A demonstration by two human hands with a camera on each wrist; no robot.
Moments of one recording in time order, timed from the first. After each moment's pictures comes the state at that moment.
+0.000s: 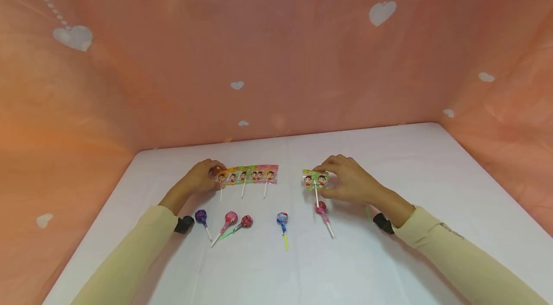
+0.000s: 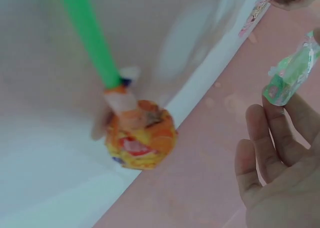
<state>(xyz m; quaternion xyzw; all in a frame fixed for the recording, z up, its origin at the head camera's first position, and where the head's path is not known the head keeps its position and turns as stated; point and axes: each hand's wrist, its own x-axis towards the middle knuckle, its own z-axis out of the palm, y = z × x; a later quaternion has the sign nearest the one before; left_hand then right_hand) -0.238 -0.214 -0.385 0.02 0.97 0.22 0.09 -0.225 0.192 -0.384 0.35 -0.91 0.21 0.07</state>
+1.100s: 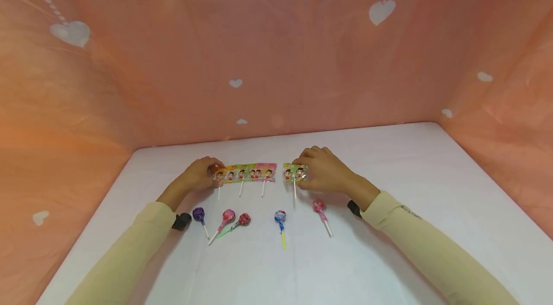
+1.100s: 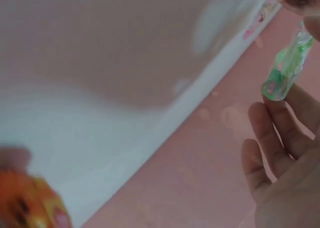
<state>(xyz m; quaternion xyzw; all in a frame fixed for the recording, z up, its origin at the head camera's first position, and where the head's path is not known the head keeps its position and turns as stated) -0.235 -0.215 -0.384 0.04 0.97 0.22 0.09 -0.249 0.145 -0.385 0.37 -0.91 0.16 0.06</state>
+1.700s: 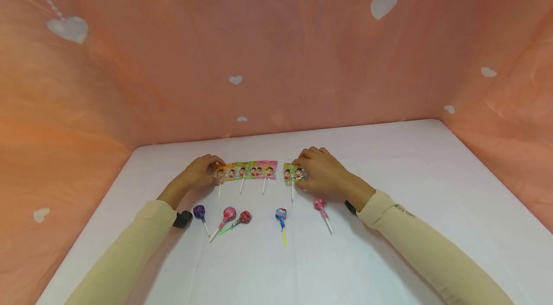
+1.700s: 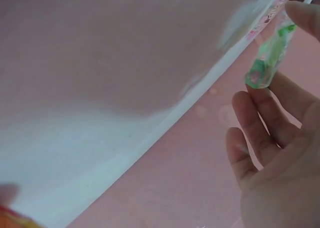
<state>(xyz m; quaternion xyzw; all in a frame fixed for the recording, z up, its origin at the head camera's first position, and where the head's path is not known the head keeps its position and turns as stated) -0.239 -0.218 -0.385 0.05 0.97 0.22 0.09 -0.251 0.136 -0.394 0.36 -0.92 0.11 0.06</state>
